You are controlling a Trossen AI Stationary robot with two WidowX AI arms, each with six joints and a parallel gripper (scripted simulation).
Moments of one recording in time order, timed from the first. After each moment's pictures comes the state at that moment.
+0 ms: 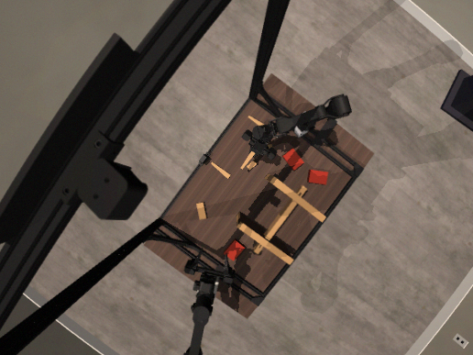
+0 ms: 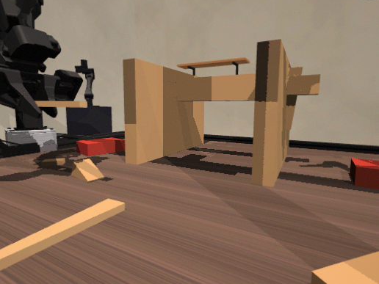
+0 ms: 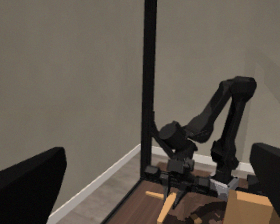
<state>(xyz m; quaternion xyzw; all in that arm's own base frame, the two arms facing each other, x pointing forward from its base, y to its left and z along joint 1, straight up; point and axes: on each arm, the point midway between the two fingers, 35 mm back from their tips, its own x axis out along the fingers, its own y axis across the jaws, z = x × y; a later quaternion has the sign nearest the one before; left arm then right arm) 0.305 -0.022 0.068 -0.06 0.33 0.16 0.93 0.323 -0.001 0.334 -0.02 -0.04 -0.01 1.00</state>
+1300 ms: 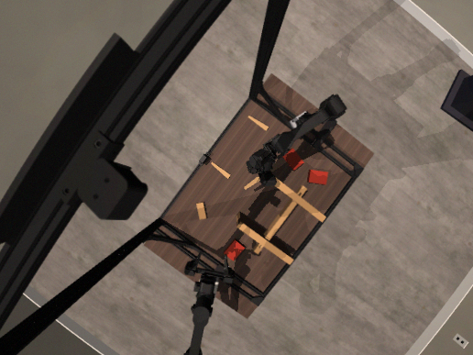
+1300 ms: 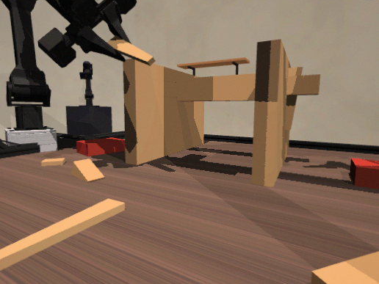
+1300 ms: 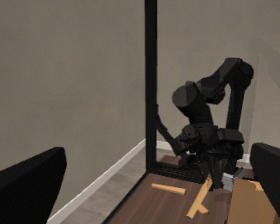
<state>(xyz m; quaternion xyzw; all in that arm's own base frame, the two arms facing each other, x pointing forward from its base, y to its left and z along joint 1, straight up) 0.347 0.088 0.173 0.40 0.49 0.09 0.77 0.316 0.000 0.325 0.00 -0.03 0.00 1.00</state>
